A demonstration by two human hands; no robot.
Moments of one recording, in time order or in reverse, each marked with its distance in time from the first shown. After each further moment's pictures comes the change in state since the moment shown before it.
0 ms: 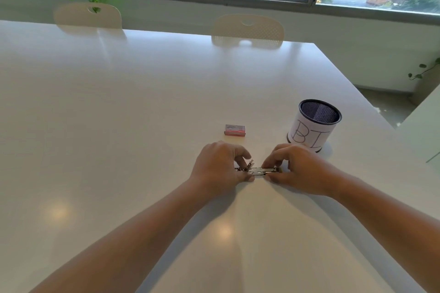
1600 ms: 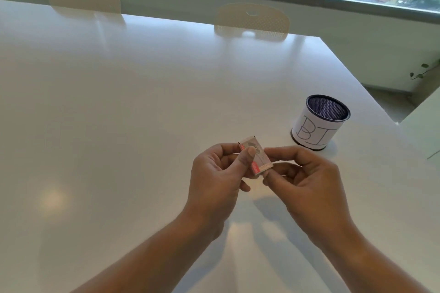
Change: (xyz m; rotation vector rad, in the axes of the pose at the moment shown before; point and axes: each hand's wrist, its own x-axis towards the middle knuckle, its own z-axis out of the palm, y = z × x) left_hand -0.056 0.038 -0.008 -1.131 0.282 -0.321; right_hand -0.047 -0.102 0.017 0.823 0.512 0.253
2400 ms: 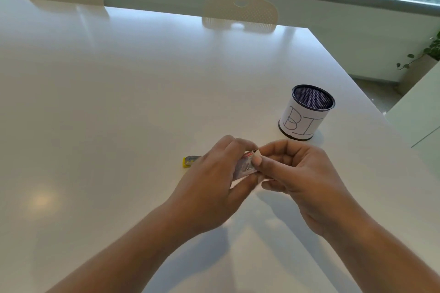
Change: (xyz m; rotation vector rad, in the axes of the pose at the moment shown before) left_hand -0.005 0.009 -0.004 0.954 -0.394 0.493; right_hand 0.005 -0.012 -0.020 0.167 -0.091 0.313
